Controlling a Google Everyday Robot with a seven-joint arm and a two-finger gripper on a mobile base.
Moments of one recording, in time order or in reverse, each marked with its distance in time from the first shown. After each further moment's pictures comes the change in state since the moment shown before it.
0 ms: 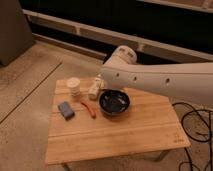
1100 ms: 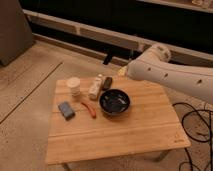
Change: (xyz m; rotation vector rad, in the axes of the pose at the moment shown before) arm -0.086 -0.089 0.022 -0.137 -0.157 0.051
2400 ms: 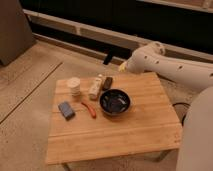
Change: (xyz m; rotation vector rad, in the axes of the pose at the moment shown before) arm -0.038 -0.005 0.108 0.011 0.116 0.091
